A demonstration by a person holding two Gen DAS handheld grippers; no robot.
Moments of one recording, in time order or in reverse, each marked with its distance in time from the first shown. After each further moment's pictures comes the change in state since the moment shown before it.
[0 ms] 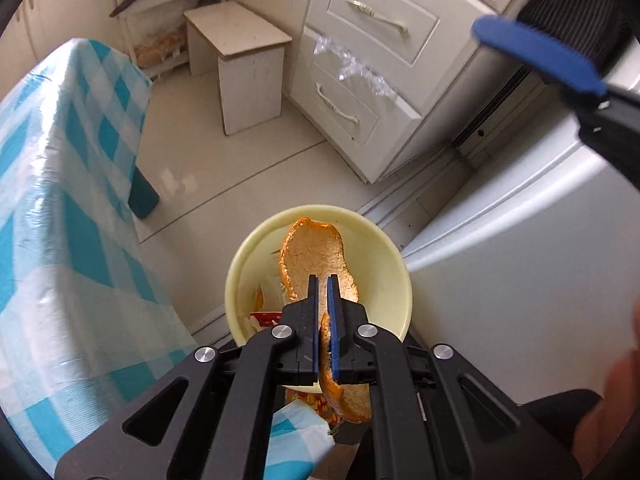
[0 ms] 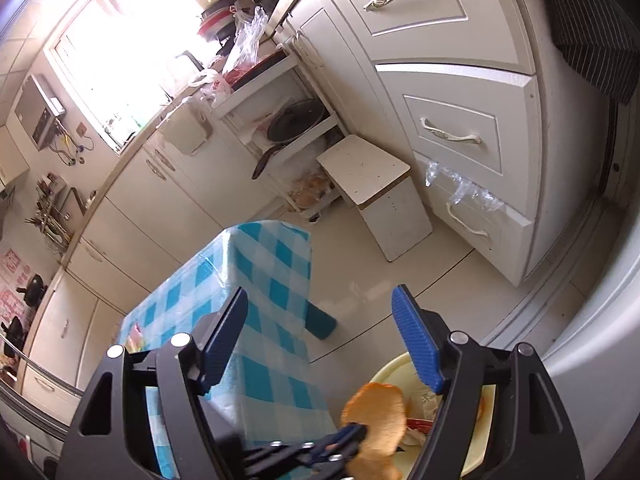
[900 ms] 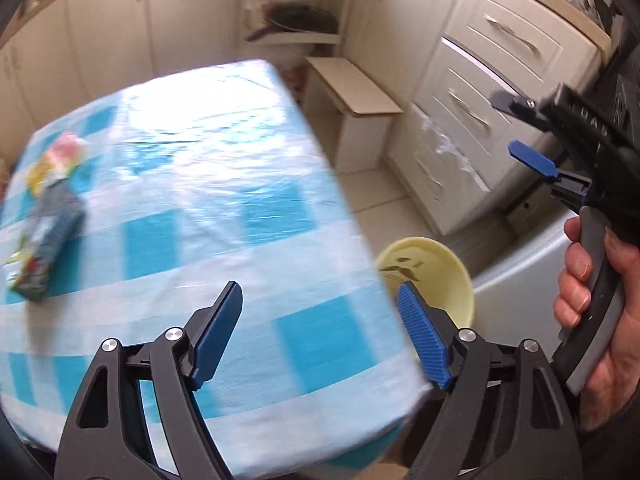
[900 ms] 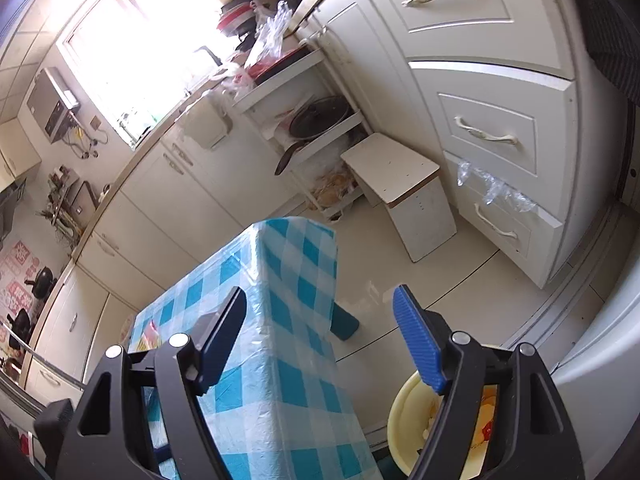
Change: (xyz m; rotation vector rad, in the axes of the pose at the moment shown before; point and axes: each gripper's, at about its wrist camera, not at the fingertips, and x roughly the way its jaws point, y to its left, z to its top) left arm -0.159 0.133 -0.080 -0.200 -0.223 0.186; right arm 0.020 0.050 -0.015 -0.049 0.022 0.037
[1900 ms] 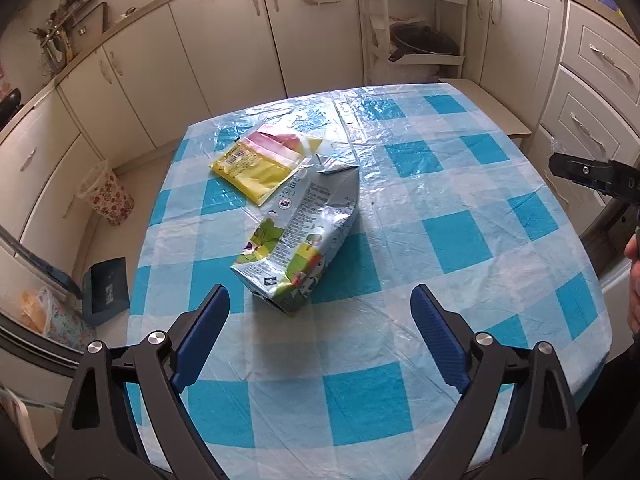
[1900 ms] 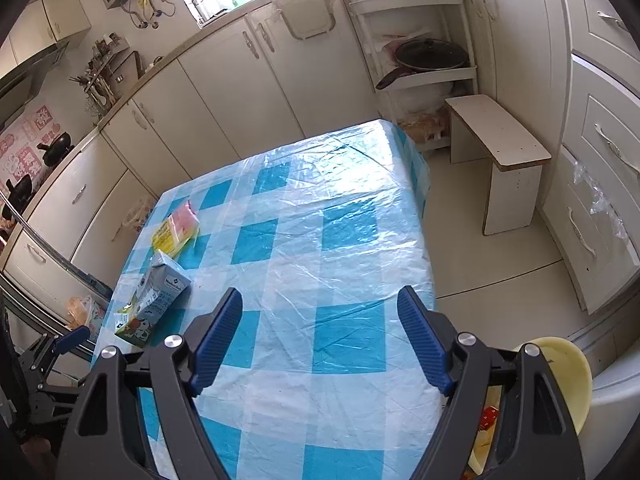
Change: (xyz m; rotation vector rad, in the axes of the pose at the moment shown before) left arm -0.048 0.186 -0.007 -0.022 -0.058 0.350; right arm 0.082 0.145 -0.076 -0.326 0.251 0.059
